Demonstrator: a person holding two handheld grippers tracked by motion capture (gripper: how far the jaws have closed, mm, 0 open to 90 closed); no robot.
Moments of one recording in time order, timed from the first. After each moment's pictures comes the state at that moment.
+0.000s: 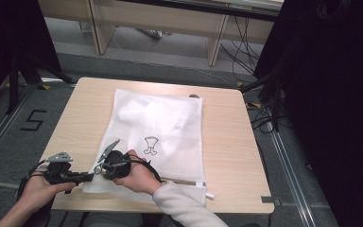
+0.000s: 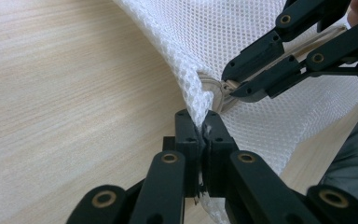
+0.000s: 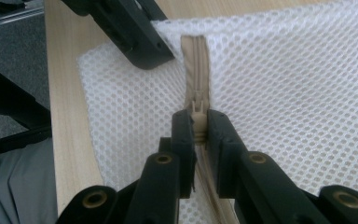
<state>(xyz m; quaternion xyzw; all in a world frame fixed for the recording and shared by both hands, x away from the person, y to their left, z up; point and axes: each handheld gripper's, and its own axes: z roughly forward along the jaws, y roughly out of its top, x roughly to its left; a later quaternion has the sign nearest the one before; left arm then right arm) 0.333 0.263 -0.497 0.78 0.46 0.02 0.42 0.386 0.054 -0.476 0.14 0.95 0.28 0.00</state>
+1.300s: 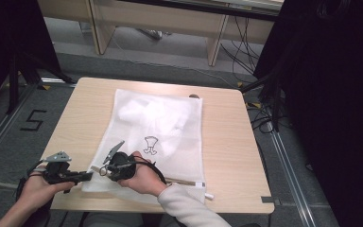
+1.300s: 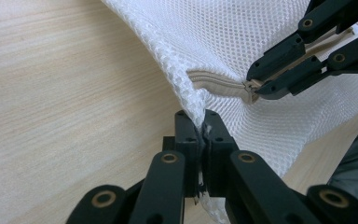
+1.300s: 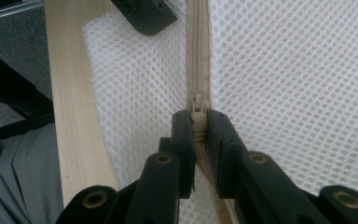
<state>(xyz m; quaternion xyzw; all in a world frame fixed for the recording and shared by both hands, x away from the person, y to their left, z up) 0.333 0.266 -0.498 0.78 0.47 0.03 0.43 0.384 0.041 -0.476 0.14 0.95 0.28 0.01</state>
